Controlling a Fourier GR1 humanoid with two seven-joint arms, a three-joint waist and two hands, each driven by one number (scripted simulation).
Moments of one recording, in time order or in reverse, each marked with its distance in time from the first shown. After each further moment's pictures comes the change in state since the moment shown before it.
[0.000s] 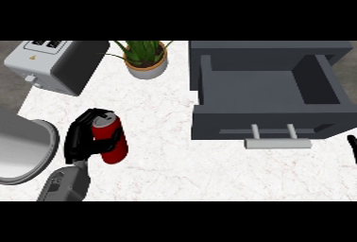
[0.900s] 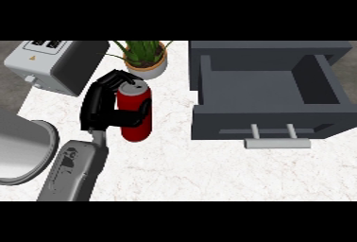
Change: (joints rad) left arm -0.172 -0.050 -0.157 -0.343 -0.117 0.108 0.354; right arm 0.046 -0.002 -0.005 -0.063 -0.025 -0.013 0.014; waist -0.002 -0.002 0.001
